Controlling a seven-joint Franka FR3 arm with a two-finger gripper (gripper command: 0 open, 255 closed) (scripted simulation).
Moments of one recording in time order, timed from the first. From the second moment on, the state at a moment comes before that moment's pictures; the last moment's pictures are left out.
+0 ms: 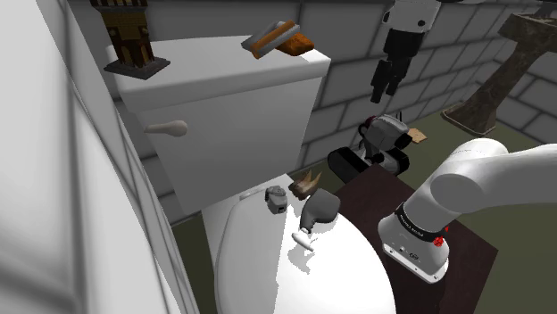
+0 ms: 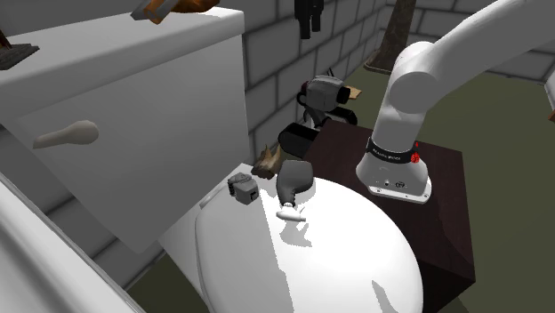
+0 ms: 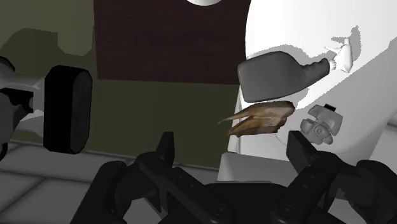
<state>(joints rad) 0.00 -0.81 0.00 -2.45 0.05 1.49 -0.07</state>
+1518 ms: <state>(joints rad) 0.10 -0.50 0.48 -2.74 0.33 2.22 0.42</state>
